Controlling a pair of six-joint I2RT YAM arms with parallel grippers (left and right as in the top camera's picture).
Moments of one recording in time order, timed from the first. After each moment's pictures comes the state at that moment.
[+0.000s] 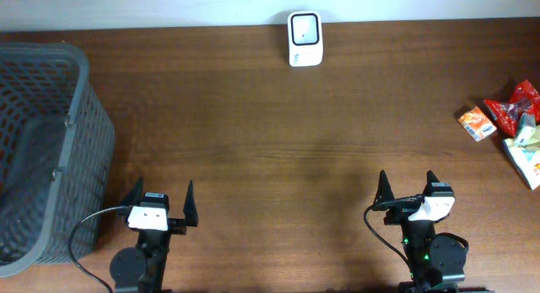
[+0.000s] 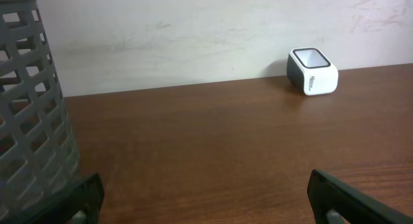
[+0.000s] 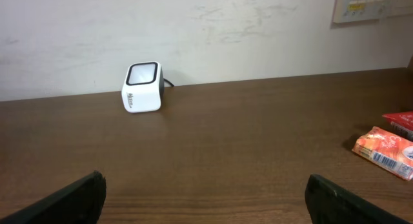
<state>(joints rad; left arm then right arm) 0.03 0.01 0.02 -0.07 0.12 0.06 0.03 0.01 0.01 -0.08 0.03 0.11</state>
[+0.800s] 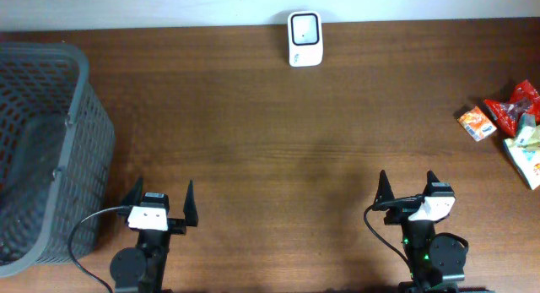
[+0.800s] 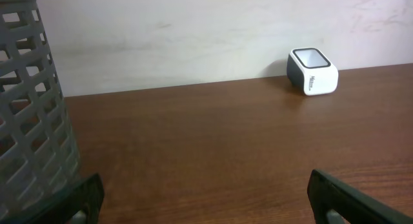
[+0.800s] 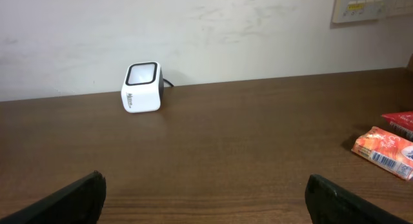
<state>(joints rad) 0.03 0.01 0.02 -0.07 0.12 0.06 0.03 0.01 0.01 -0.08 0.03 0.10</state>
